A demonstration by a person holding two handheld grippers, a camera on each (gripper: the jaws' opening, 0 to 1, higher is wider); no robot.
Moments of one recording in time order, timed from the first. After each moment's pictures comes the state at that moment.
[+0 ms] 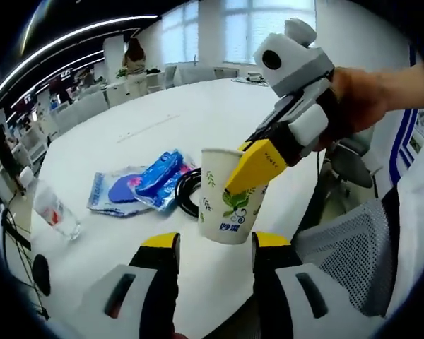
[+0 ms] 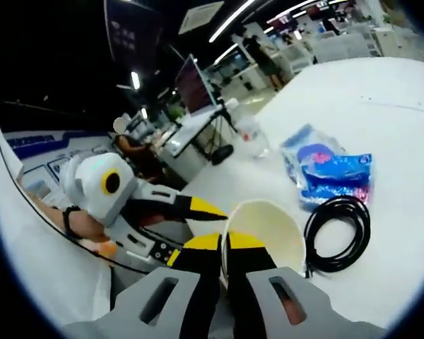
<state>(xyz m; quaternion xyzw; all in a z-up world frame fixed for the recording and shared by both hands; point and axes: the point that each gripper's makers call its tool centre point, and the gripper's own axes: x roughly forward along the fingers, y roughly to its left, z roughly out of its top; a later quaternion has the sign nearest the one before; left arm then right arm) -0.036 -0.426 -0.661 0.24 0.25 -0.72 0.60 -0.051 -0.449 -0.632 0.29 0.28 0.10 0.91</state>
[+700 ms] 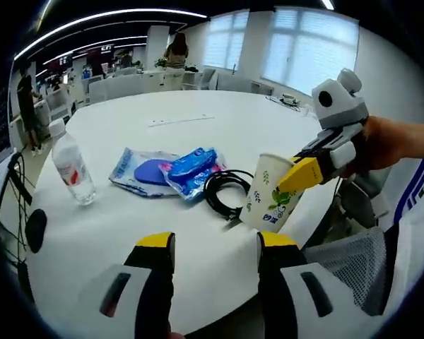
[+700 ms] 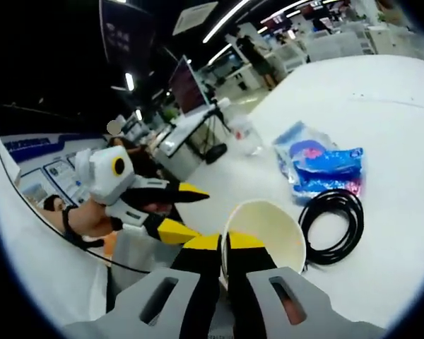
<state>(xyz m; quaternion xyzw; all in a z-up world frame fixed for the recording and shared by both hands) -0.002 -0.413 -0.660 0.18 0.29 -0.68 0.65 -0.059 -0.455 -0.637 0.29 0.28 0.09 0.91</state>
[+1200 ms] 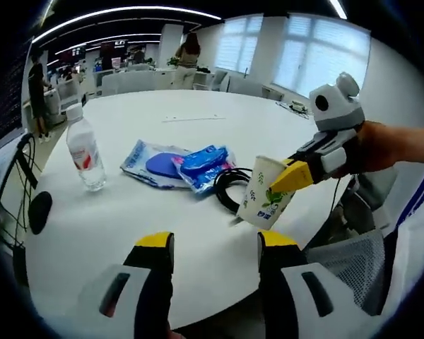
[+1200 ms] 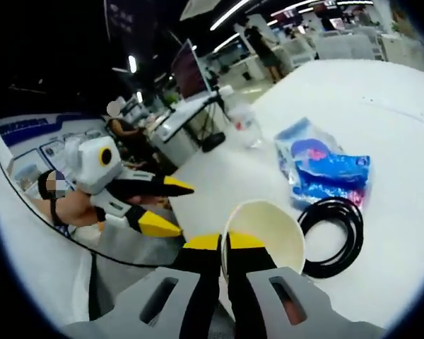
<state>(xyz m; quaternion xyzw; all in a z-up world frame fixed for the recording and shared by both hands) 0.012 -0.393 -0.661 0.15 0.31 -0.65 0.68 -0.037 -0.452 -0.657 0.21 0.34 0.12 0.91</state>
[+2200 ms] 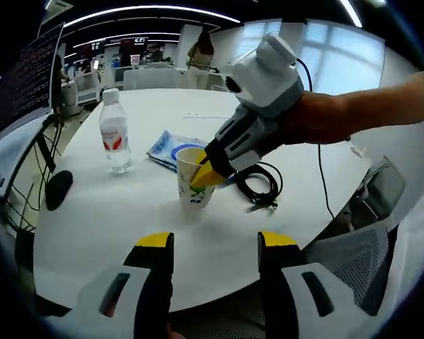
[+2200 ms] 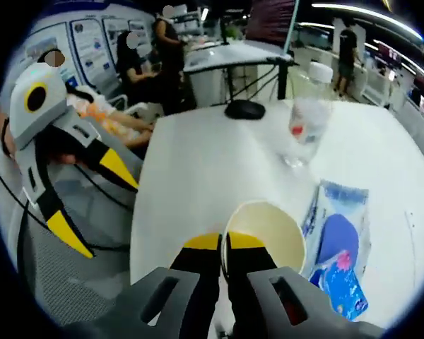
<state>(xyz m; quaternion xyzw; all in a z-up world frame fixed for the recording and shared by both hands) 0.032 -0.356 -0.667 0.14 0.32 -0.62 0.71 0.088 -0.424 -0.705 -0.07 0.43 0.25 0.87</state>
